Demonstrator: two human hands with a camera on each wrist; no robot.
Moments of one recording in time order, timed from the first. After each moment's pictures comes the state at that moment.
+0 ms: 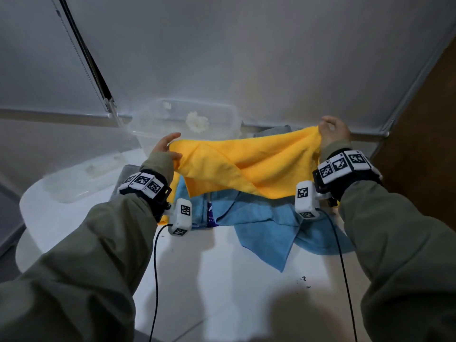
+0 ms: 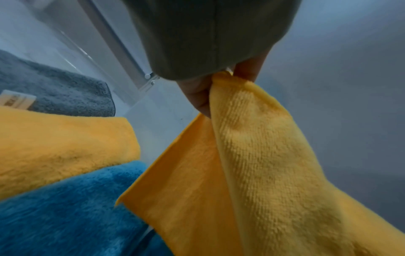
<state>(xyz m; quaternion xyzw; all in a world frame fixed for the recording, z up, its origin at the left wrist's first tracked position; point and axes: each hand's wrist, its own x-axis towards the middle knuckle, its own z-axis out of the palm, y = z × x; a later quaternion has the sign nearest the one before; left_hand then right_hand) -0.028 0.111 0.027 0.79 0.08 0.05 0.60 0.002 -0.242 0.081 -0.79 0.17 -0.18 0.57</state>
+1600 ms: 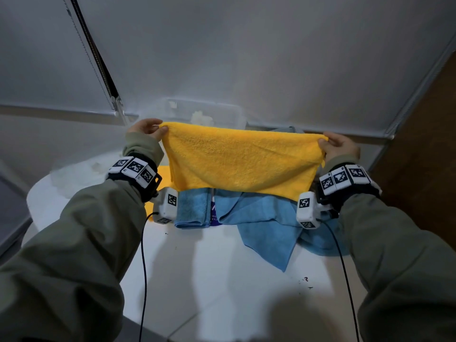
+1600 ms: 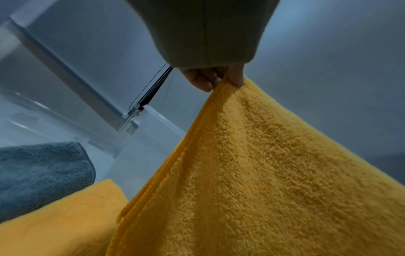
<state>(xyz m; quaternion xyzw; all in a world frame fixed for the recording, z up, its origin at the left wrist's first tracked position) -0.025 0.142 0.052 0.77 0.14 0.23 0.58 0.000 -0.252 0.047 -0.72 0.16 -0.21 0.64</state>
